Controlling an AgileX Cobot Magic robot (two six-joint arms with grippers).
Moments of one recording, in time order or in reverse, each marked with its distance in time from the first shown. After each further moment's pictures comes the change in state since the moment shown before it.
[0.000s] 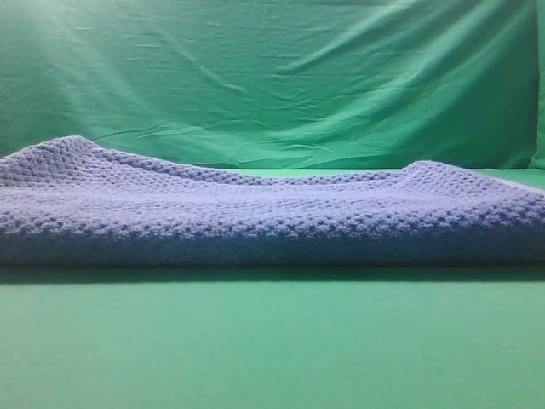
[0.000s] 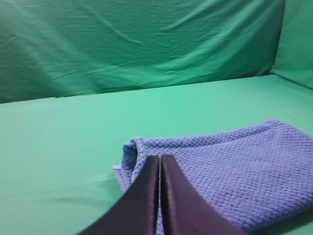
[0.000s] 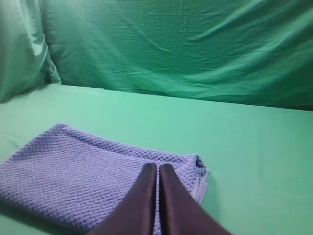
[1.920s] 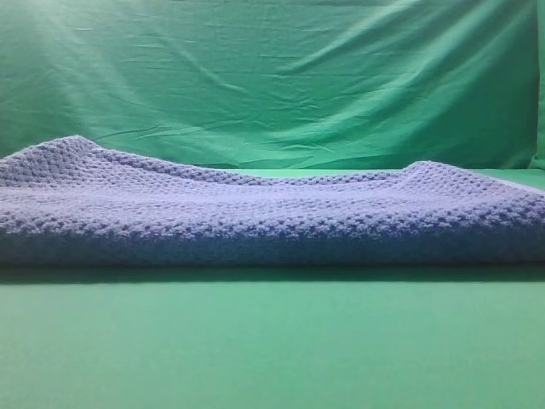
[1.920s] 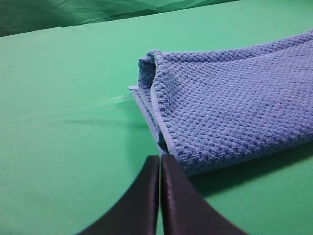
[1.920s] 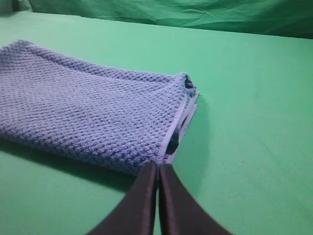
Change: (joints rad) left arm 0.000 0.000 0.264 0.109 -0.106 0.000; right arm 0.000 0.000 0.272 -0.046 -0.085 -0.010
